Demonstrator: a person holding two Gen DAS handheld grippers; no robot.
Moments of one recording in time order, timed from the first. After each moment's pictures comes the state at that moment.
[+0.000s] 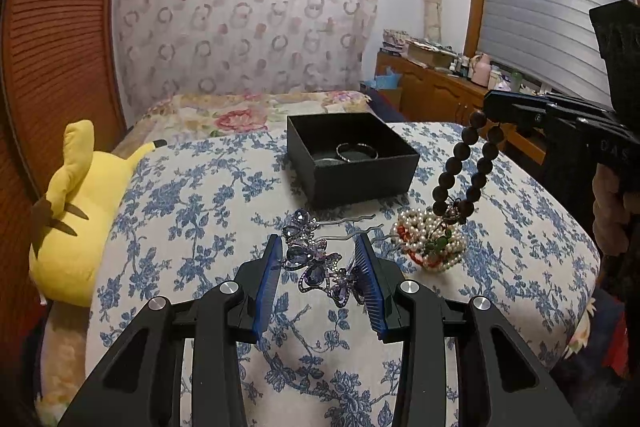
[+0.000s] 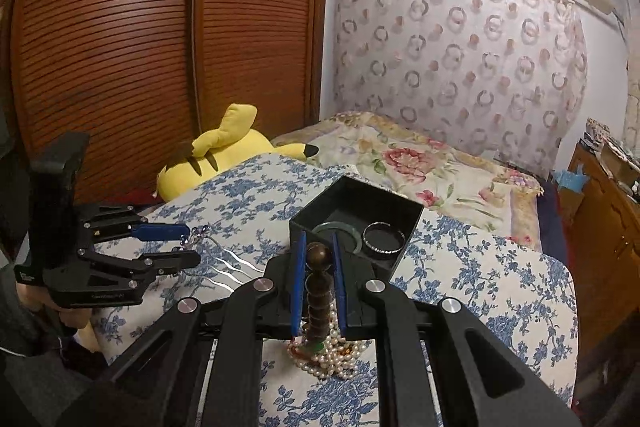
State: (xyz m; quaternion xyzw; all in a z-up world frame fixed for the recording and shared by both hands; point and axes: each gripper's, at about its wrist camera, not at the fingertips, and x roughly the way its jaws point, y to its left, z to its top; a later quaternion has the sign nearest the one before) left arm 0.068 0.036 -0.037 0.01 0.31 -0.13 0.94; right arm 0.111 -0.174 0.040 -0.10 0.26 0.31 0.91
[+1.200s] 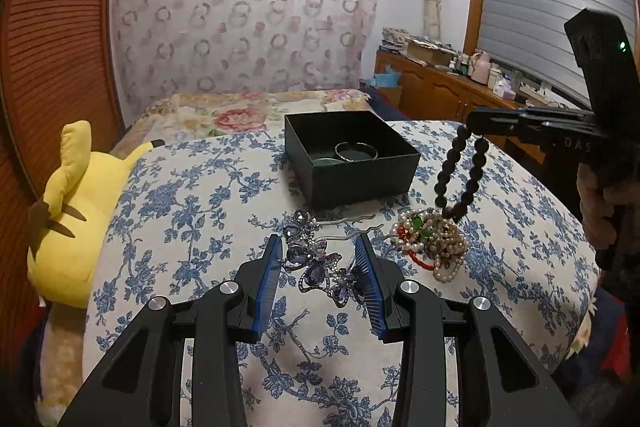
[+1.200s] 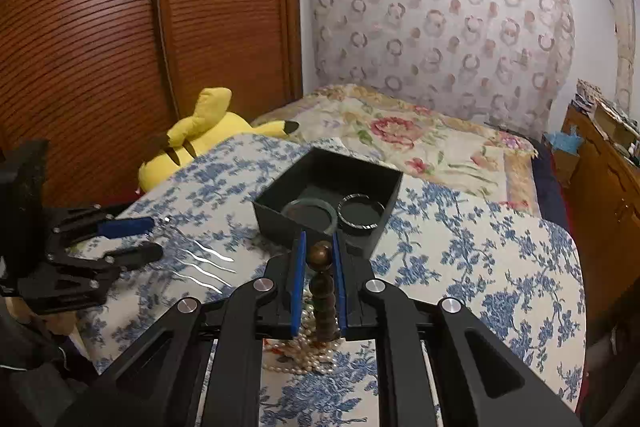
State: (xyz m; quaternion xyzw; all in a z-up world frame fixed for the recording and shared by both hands) left arm 0.073 0.038 -0.042 0.01 0.31 -0.13 0.94; right arm 0.144 -0.186 0.019 -0.07 0.31 0.29 0.90
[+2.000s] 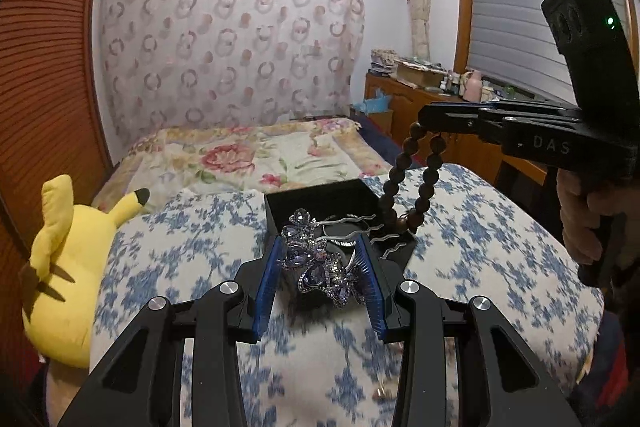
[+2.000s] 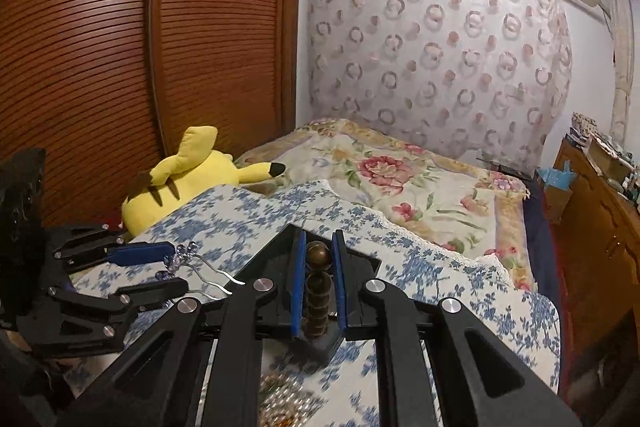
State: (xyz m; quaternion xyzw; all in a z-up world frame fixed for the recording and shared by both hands) left arm 0.143 0.007 0.000 0.02 0.27 -0.15 0.95; right arm 0.207 -0.172 0.063 -0.09 0.26 0.28 0.92
